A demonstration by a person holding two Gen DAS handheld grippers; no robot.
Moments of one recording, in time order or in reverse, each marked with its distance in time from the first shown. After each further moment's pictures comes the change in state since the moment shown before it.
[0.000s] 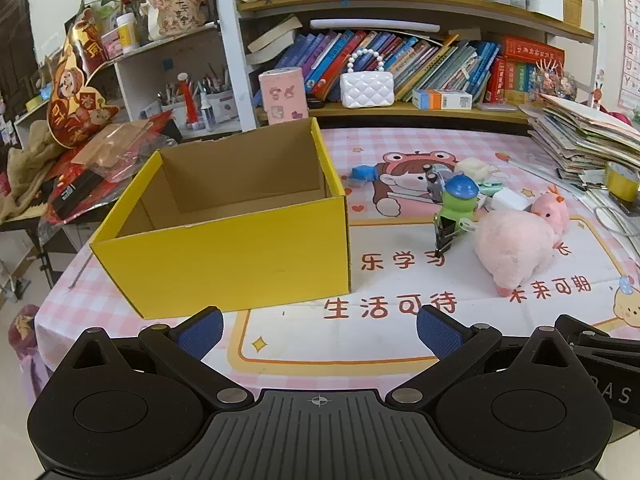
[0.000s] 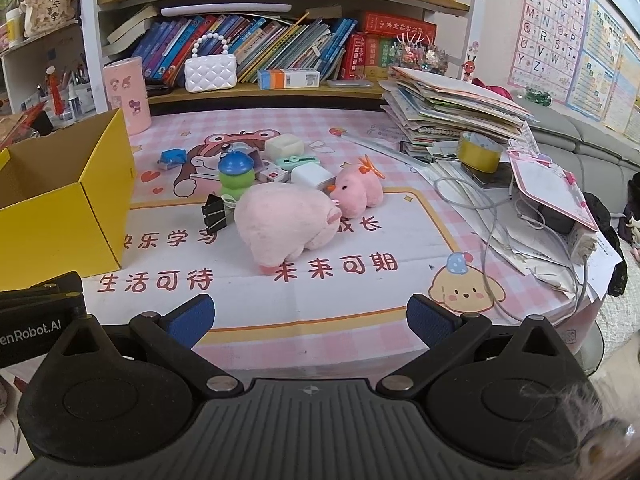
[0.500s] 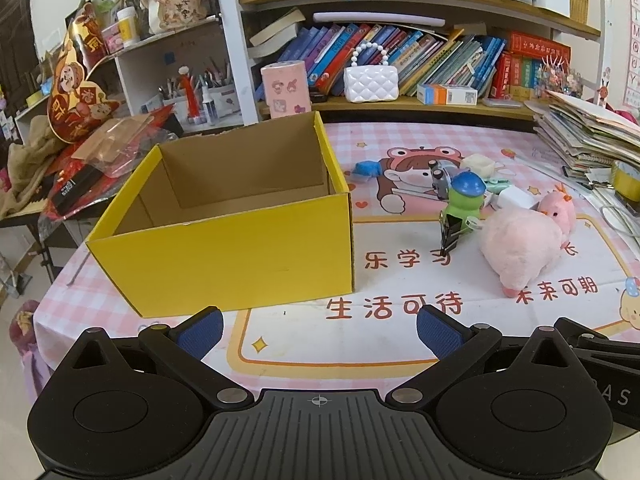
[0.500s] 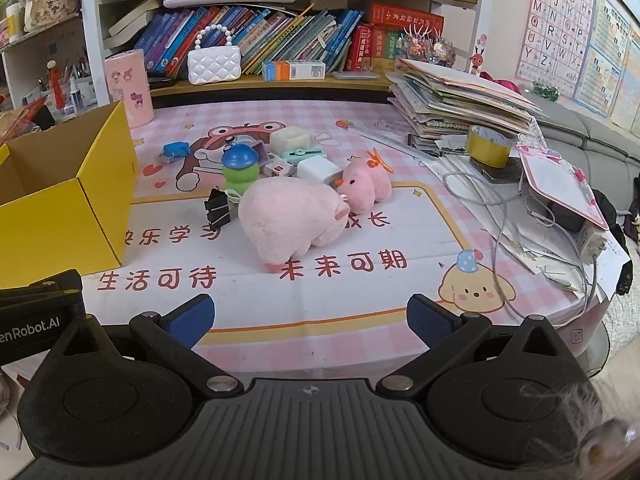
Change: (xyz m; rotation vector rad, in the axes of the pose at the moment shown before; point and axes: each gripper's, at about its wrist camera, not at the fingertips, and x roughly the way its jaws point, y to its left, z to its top) left arm 0.009 -0.002 0.004 -0.004 0.020 0.006; right arm 0.012 0.001 0.005 -0.001 0.028 0.013
